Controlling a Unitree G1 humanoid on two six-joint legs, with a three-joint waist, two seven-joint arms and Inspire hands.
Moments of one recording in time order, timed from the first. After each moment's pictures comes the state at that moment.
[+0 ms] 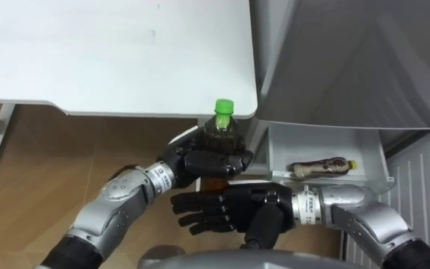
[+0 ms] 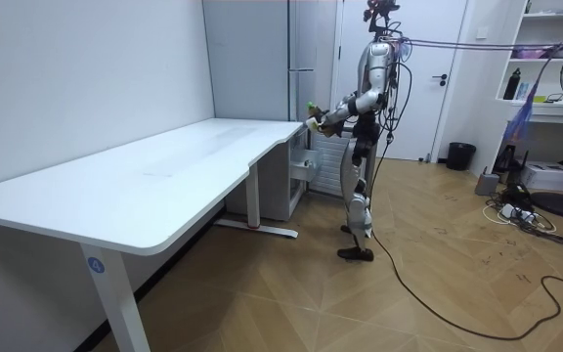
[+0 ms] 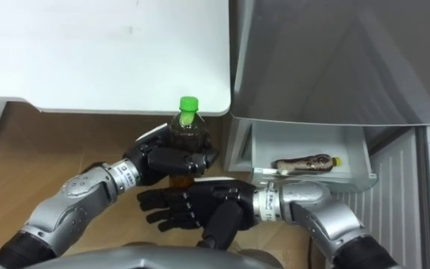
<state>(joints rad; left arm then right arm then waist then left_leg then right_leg) 0.06 0.38 -0.47 0.19 -0.61 0.10 -0.38 0.06 -0.47 0.54 0.22 0.44 0.20 1.03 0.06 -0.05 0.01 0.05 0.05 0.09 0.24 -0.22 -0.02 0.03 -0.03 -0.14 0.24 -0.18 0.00</state>
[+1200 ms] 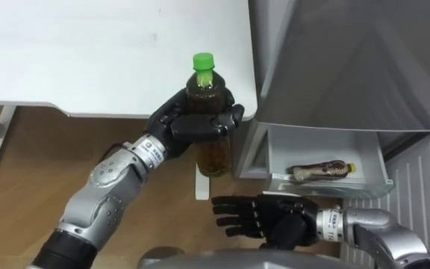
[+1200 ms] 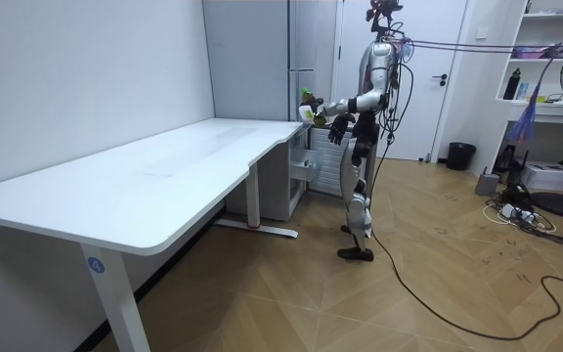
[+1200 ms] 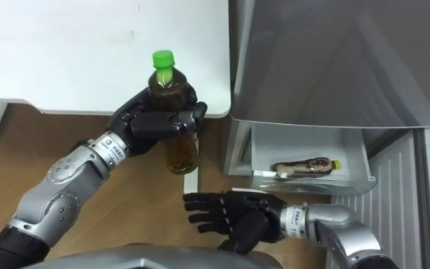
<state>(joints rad) 0.06 0.37 -0.35 0.05 -0.70 0.07 -0.32 0.14 -0.46 0.41 0.50 0.38 0.14 0.97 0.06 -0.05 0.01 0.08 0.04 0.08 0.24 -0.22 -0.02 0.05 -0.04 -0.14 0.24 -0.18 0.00</state>
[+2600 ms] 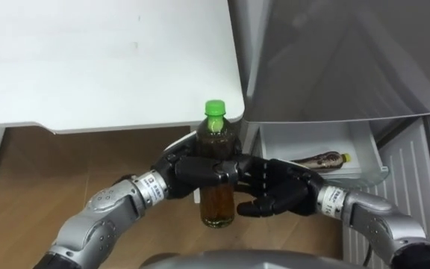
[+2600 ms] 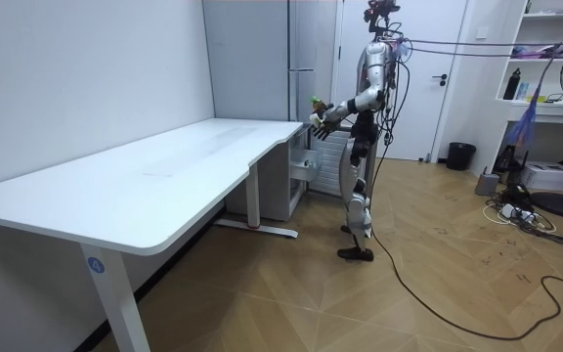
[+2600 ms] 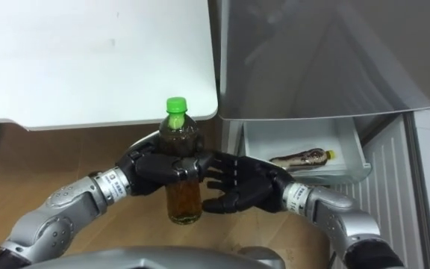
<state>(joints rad) 0.16 0.45 -0.43 0.09 -0.74 0.14 -0.51 0.05 -0.43 0.34 0.50 0.55 0.15 0.86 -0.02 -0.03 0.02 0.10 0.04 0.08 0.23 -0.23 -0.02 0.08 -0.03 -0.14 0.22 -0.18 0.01</state>
